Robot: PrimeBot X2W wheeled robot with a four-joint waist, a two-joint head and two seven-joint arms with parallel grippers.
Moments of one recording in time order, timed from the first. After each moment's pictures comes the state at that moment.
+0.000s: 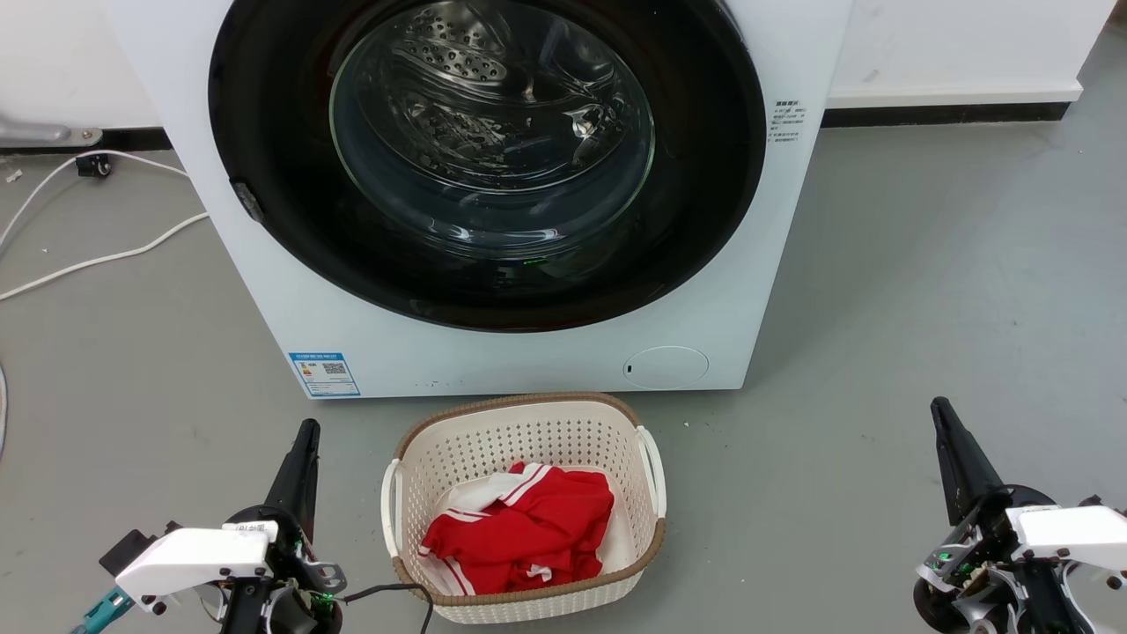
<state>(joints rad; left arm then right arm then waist) -0.10 0.05 0.11 0.25 -1.61 -0.13 0.11 -0.10 -0.05 -0.11 0.25 1.61 0.13 0.11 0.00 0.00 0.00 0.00</state>
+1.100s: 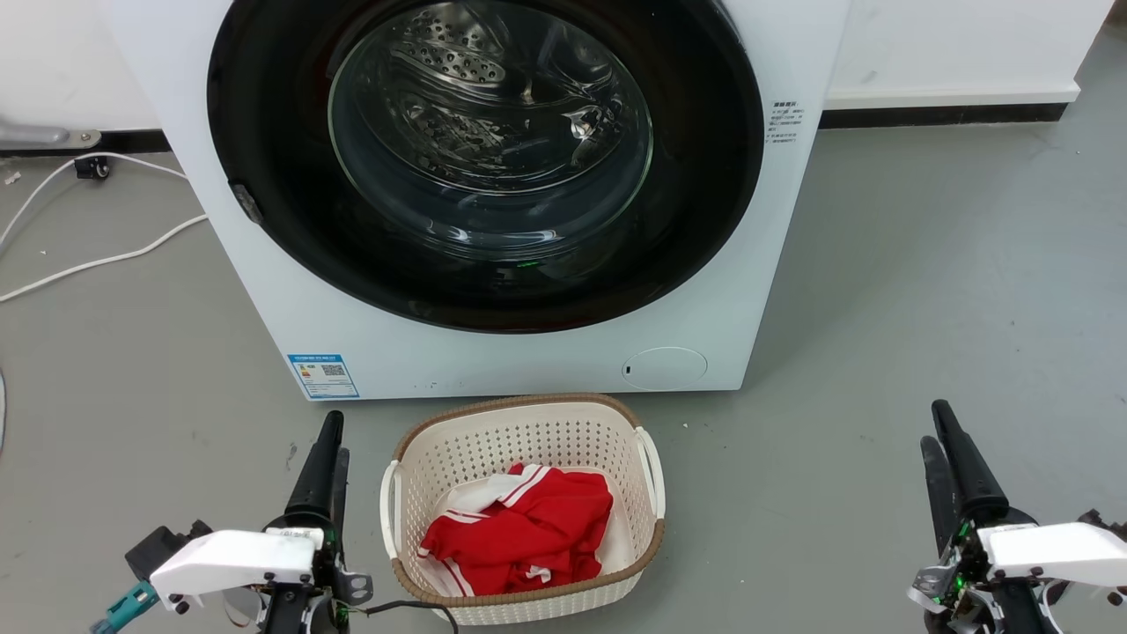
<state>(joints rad) -0.09 0.05 0.04 0.26 -1.52 -0.13 0.04 -0.06 -0.05 -0.08 0.23 1.50 0.13 0.04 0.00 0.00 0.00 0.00</state>
